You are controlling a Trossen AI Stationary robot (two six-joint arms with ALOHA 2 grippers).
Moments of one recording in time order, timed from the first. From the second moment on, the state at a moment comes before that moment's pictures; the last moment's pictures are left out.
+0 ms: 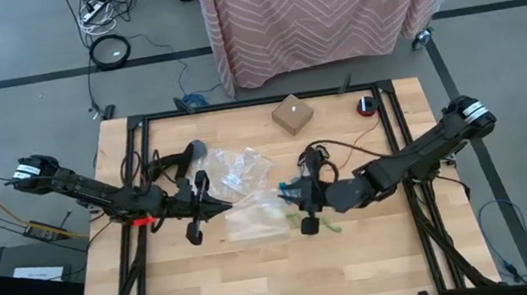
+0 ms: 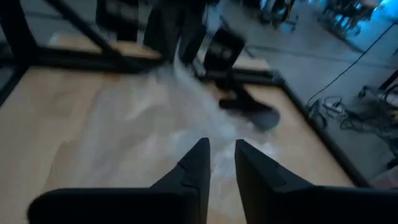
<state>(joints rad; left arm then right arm) -0.30 1.02 0.26 0.86 -0.17 -0.18 0.41 1.45 1.12 -0.06 0.66 0.03</state>
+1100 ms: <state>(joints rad) -0.29 1.02 0.37 0.67 -0.25 0.07 0.26 1.62 1.28 -0.02 0.41 -0.24</state>
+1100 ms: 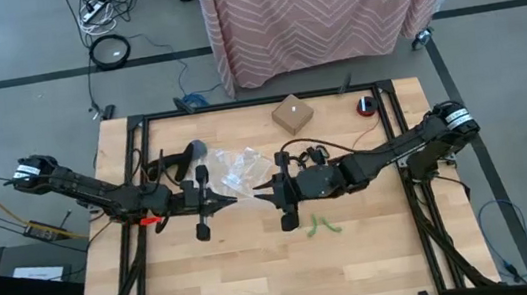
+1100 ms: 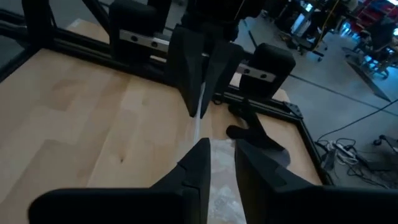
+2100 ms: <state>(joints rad) -0.29 1.02 0.37 0.68 -0.24 0.08 0.19 1.67 1.28 0.03 0.21 -0.24</state>
